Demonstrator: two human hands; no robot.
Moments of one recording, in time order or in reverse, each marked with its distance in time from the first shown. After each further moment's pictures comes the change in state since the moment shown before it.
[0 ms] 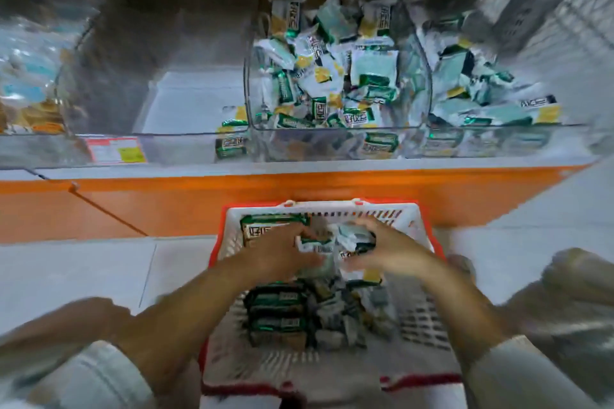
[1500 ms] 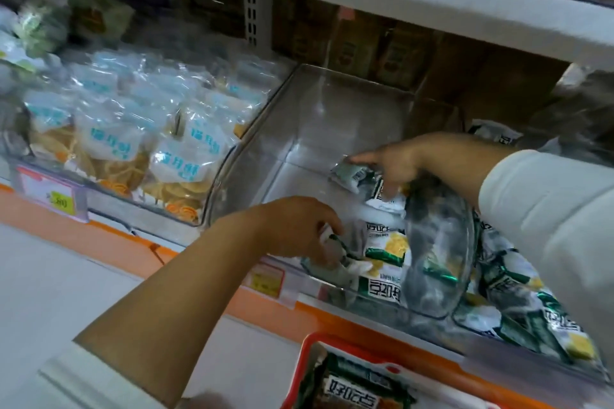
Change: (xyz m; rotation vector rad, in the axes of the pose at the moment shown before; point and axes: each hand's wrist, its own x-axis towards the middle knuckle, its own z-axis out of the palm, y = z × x) left_hand 0.049 -0.073 -0.264 0.266 0.247 0.128; right_hand 0.258 -0.354 -0.034 -1.296 -0.151 -0.131
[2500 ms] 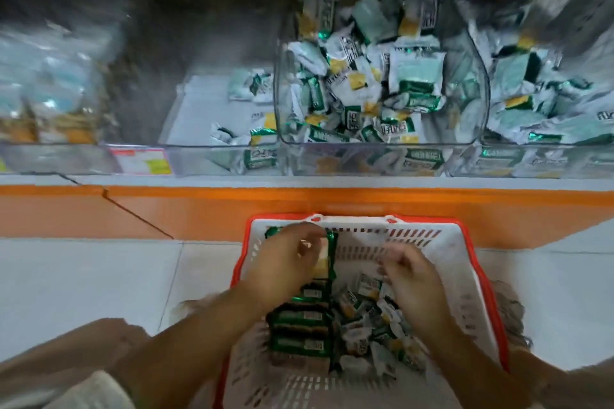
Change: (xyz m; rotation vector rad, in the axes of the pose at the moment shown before) left_hand -0.093 0.125 0.219 -0.337 0.174 -0.057; right_hand -0.221 -0.016 0.398 1.504 0.736 0.377
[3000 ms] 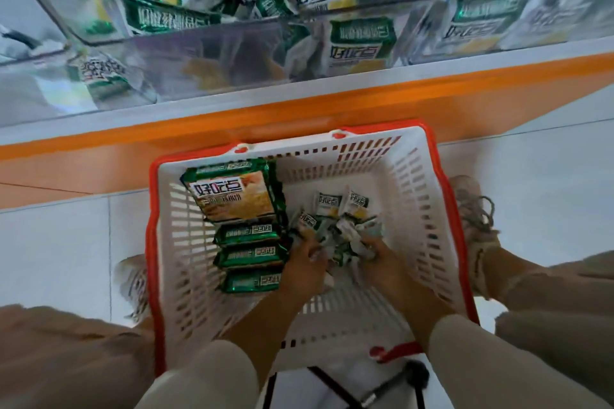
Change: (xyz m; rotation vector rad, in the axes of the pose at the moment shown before) left_hand 0.020 -0.099 0.218 -0.154 -0.419 -0.650; right_hand 0.021 0.193 0.011 -0.075 -0.239 0.582
